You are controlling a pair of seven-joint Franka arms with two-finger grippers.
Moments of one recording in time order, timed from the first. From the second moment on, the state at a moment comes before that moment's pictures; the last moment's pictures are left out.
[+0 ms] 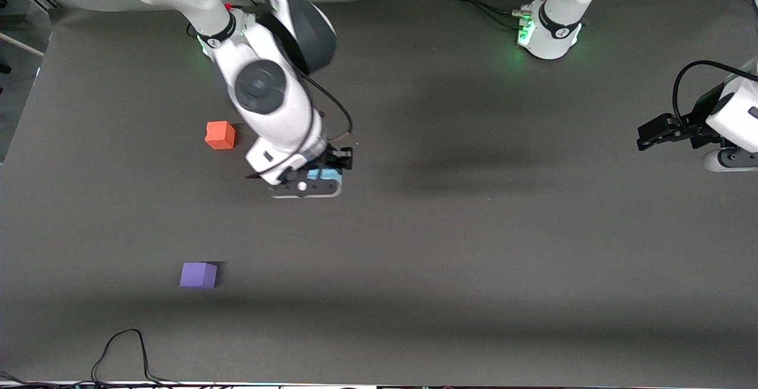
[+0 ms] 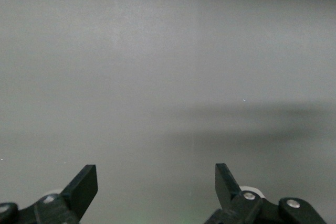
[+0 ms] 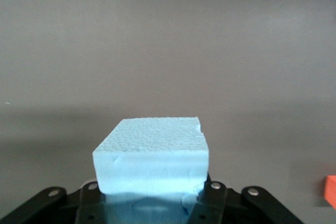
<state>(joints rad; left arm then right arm) -0.05 0.04 0.01 -1.60 0.00 1.60 -0.06 0.71 0.47 -0.18 -1.26 0.15 1.70 0.55</state>
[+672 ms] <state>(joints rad) -0.05 0.04 0.01 -1.60 0.00 1.60 -0.06 0.40 0.35 -0.26 -1.26 0.15 1.49 0.08</state>
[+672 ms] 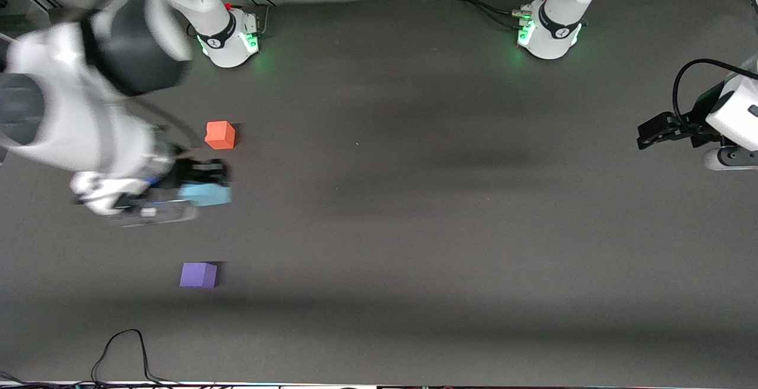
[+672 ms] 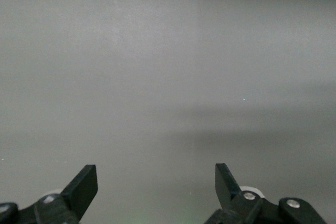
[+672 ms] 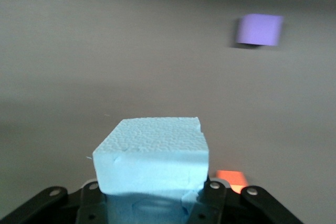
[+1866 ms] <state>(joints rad) -0.05 0.04 0.00 -1.60 0.00 1.59 -0.06 0.45 0.30 -0.45 -2.17 0.21 2.38 -0.15</state>
